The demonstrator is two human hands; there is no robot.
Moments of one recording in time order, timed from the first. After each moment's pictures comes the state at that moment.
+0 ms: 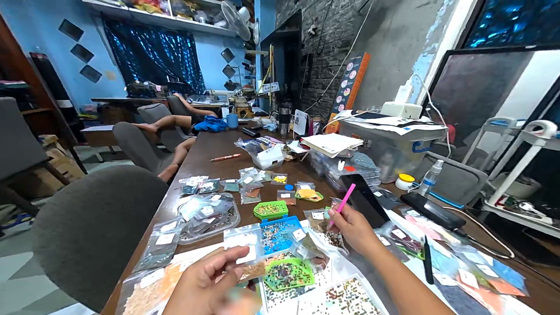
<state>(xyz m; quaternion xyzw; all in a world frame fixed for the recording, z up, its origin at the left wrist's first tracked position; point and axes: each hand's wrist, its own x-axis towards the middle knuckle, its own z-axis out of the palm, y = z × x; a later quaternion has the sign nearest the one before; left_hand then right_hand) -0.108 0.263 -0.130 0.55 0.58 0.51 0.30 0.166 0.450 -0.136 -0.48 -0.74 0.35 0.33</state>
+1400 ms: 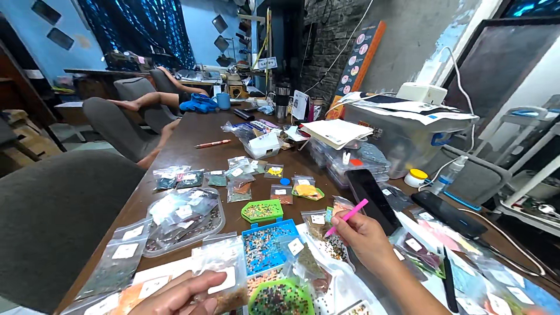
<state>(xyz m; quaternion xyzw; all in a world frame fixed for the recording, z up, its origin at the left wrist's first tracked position) -0.125 0.265 -0.135 0.58 0.56 0.50 0.32 0.170 0.453 -0.150 -0.45 -0.70 0.37 0.42</state>
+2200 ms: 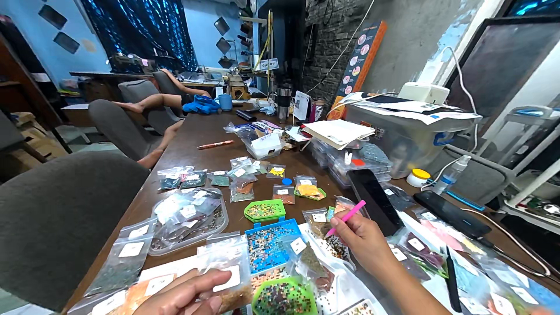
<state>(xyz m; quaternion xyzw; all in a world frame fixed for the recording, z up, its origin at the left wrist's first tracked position) -0.125 0.265 -0.135 0.59 0.55 0.50 0.31 0.167 0.451 -0.153 -0.44 -0.74 0.33 0.40</state>
